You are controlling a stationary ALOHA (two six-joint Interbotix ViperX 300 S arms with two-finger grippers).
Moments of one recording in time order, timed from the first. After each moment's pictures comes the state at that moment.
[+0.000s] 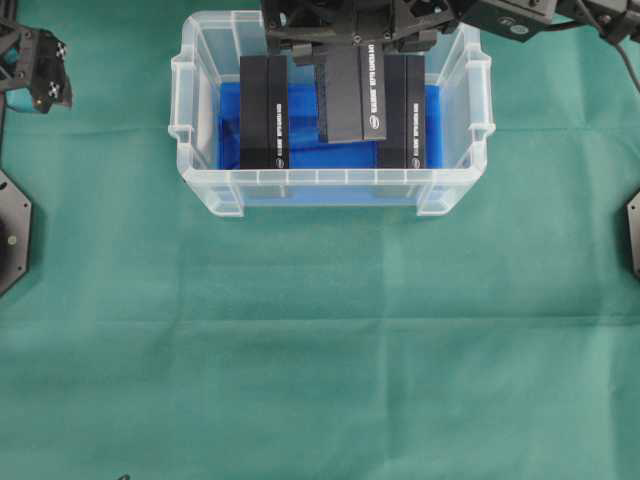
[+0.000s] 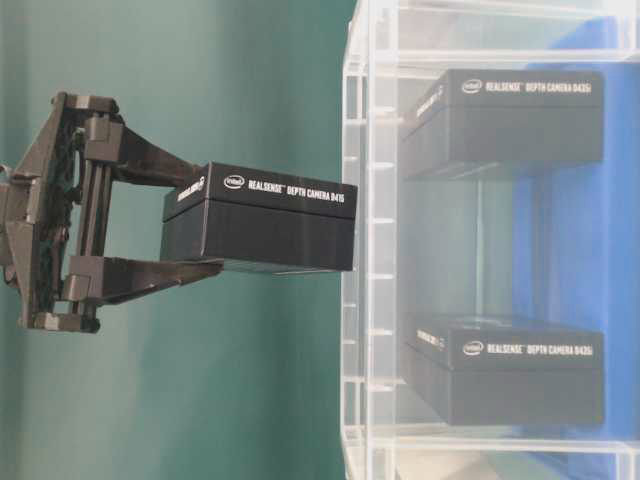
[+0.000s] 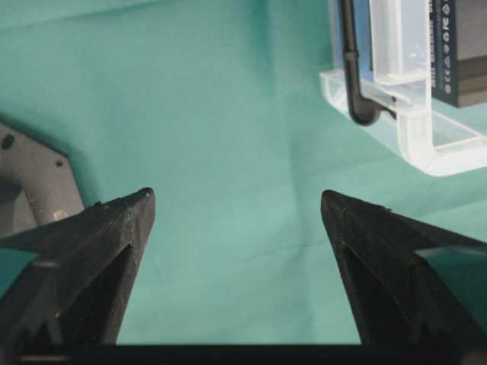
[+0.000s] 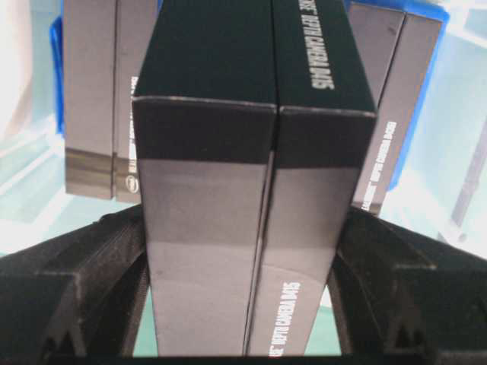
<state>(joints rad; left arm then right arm) 0.34 -0.63 0.44 0.10 1.43 -1.09 -0.24 0.30 -0.57 -0.08 1.64 1.33</state>
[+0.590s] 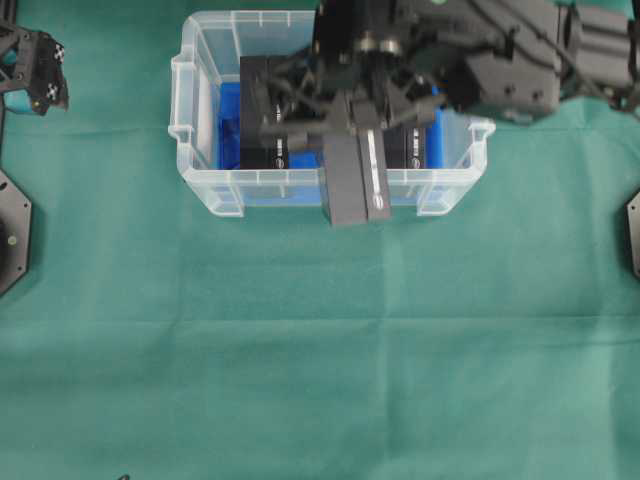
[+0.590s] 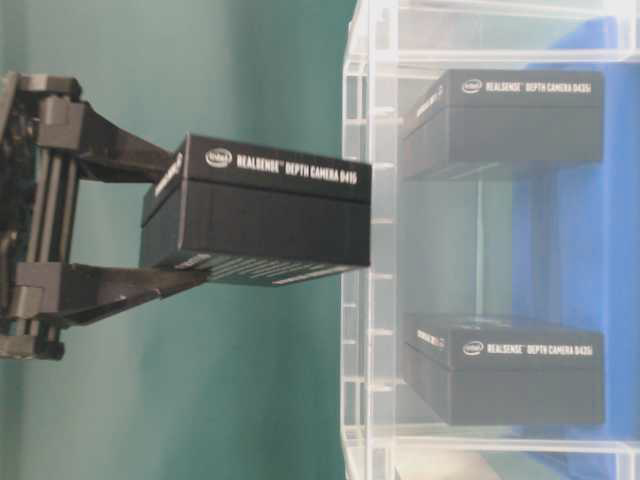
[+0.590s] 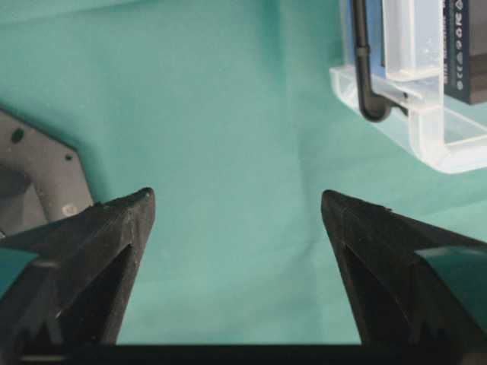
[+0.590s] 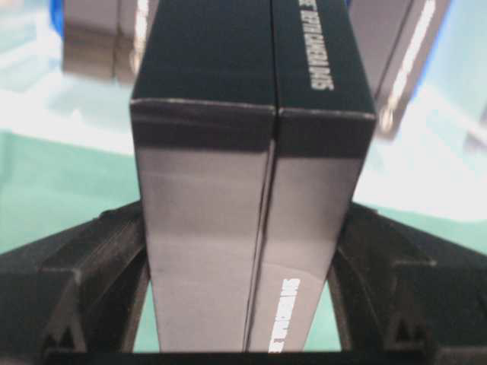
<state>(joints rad) 0.33 -0.63 0.44 0.10 1.45 -1.09 -0.07 0.30 -0.57 -0.10 1.70 1.43</state>
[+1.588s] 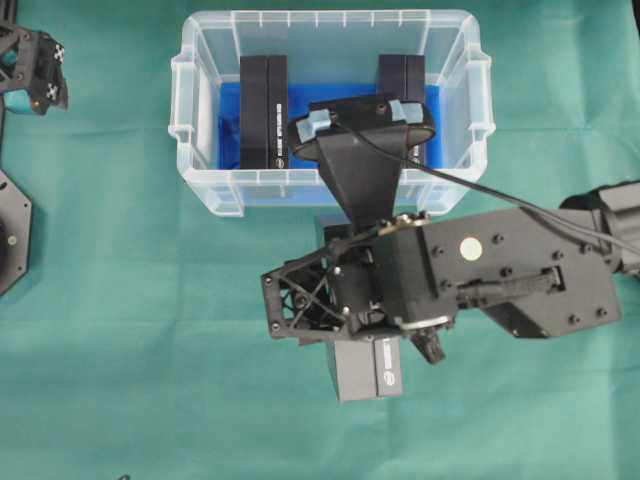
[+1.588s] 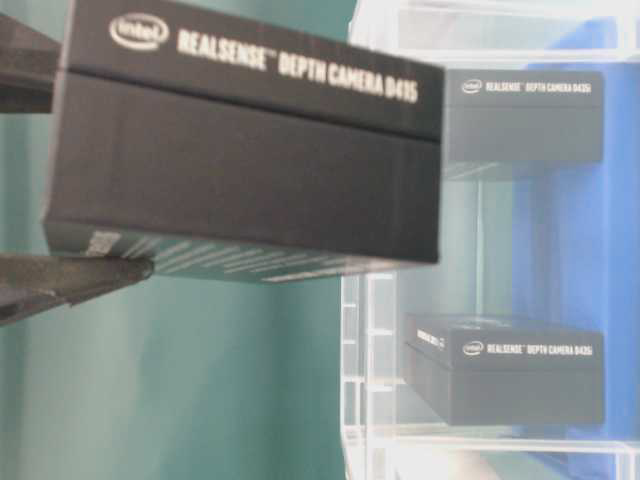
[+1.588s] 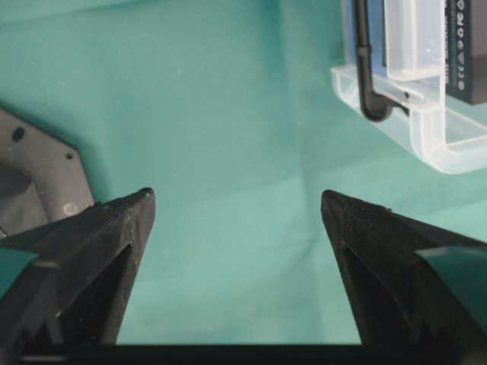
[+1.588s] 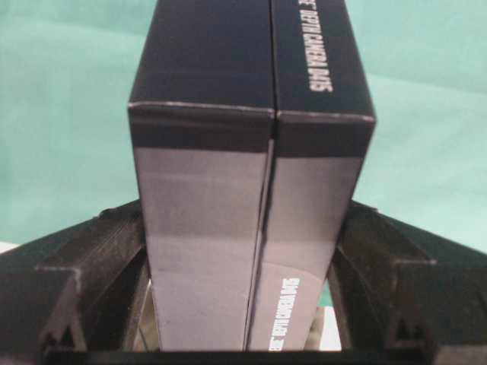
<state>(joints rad) 0.34 -0.63 0.44 0.10 1.45 -1.10 0.23 0.30 -0.57 -0.10 1.71 1.78</state>
